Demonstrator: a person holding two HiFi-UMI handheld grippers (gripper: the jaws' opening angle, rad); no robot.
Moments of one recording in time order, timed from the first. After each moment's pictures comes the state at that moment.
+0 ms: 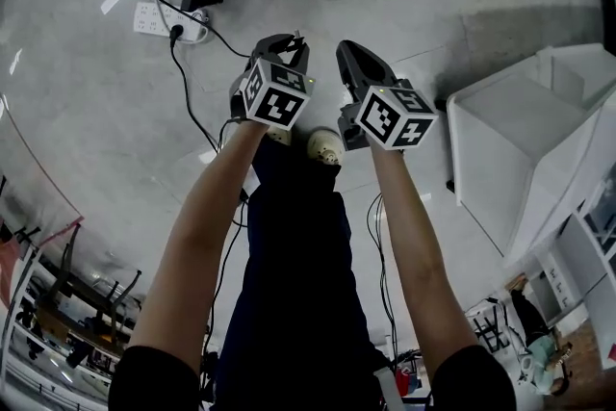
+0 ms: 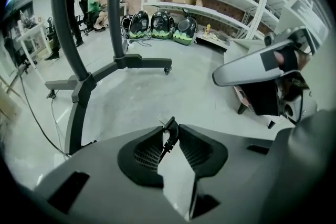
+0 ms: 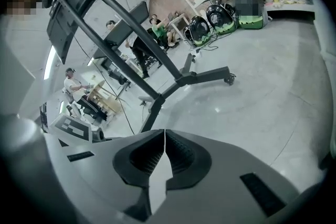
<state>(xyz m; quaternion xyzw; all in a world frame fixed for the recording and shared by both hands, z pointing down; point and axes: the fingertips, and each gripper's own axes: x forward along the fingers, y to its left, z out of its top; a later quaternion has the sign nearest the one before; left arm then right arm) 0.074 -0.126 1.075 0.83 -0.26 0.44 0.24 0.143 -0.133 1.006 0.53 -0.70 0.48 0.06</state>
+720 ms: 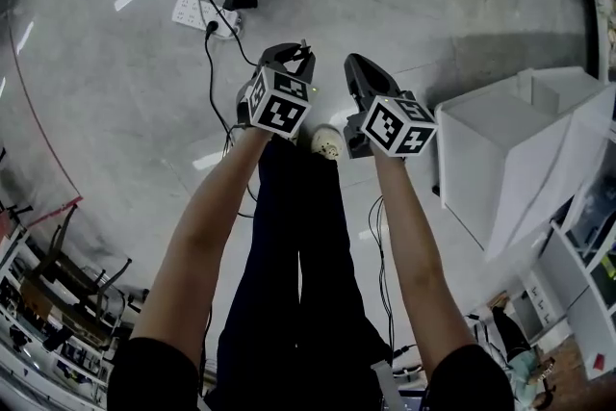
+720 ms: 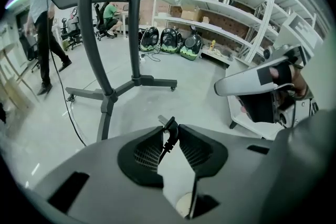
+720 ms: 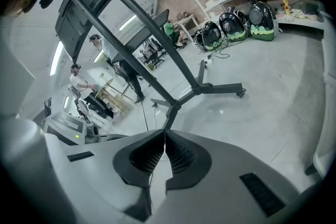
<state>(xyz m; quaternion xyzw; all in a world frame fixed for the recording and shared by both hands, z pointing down) 0.034 -0.129 0.938 0.83 -0.31 0.39 0.25 0.108 -0.131 0.882 0.51 -0.72 0.46 0.08</state>
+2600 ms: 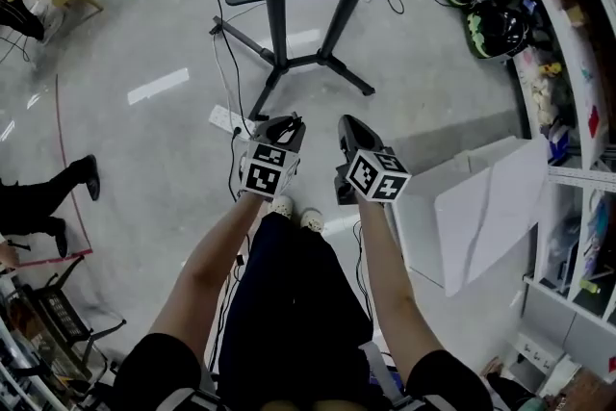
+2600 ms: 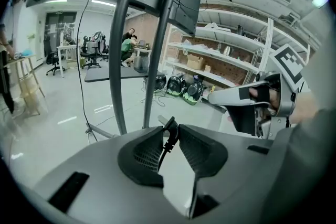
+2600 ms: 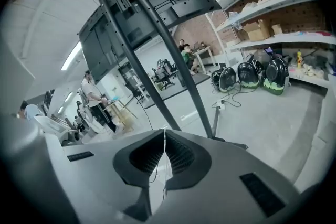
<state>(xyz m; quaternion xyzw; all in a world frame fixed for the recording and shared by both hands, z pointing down) -0.006 -0.186 0.594 0.86 -0.38 0.24 0.23 0.092 -0.195 0.554 0.55 -0.76 0.34 0.06</state>
